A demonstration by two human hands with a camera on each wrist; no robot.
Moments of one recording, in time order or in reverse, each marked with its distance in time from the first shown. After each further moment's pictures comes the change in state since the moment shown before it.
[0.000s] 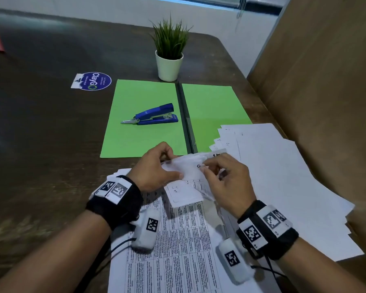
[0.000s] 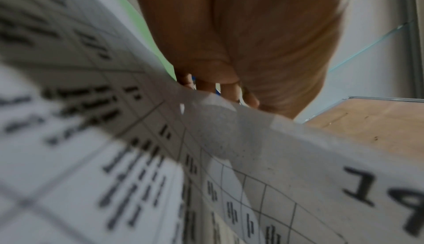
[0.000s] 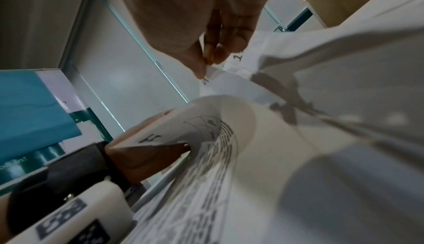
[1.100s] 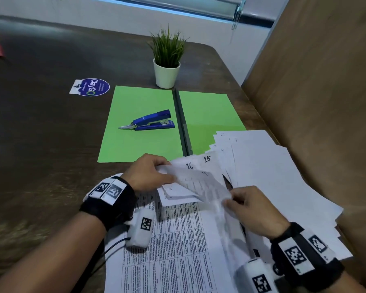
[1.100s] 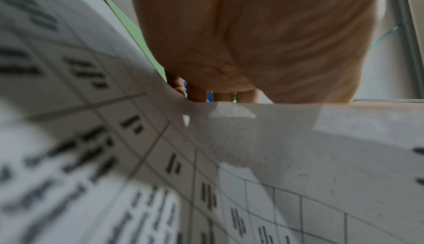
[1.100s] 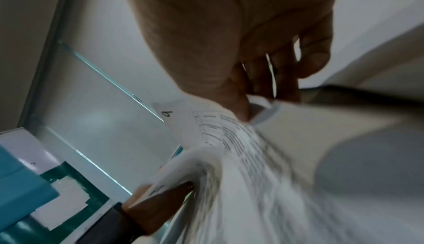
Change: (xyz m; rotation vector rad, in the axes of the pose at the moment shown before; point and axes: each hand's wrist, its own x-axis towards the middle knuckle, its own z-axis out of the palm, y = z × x) left_hand 0.000 0.006 -0.009 0.075 -0.071 -0.144; right_hand -0.027 0.009 -0.063 -0.188 -0.418 0.402
